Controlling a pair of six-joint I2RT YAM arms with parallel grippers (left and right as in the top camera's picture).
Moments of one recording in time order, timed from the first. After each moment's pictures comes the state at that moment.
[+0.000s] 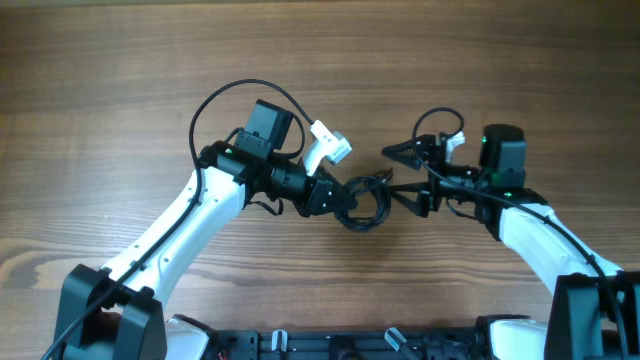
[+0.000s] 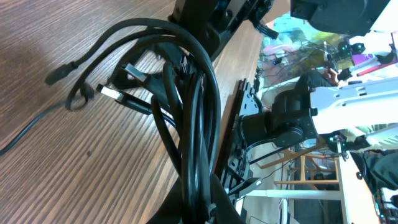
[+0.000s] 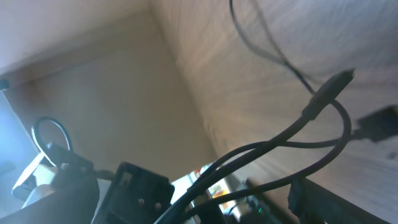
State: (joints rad) left arm -0.44 1.53 1.04 -0.67 1.00 0.14; right arm 0.04 1.46 0.58 0.12 -1.13 1.21
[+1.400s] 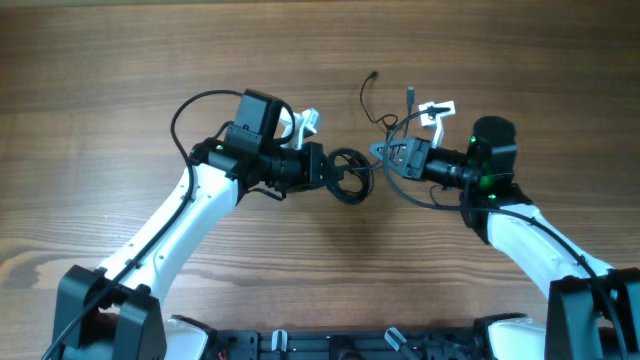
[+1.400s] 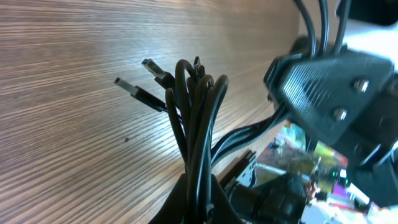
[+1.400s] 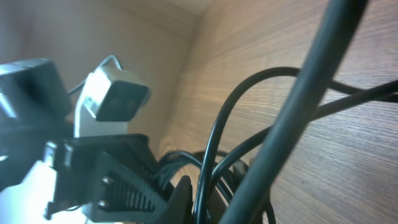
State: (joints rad) left arm -0.39 1.53 1.05 -0.55 0.76 -0.55; right arm 0.16 1.46 0.58 0.47 -0.97 0.80
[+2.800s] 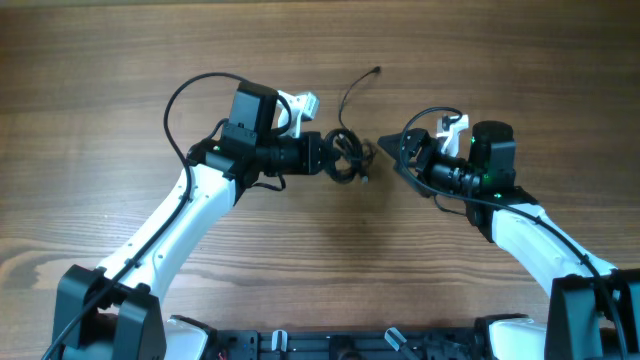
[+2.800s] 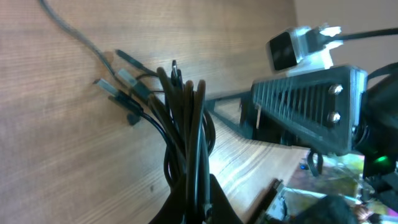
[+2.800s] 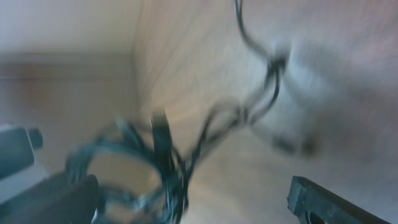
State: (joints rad) left arm -0.38 1.53 1.03 -0.36 0.68 -0.43; right arm 0.10 1.46 0.58 0.21 -0.82 1.00
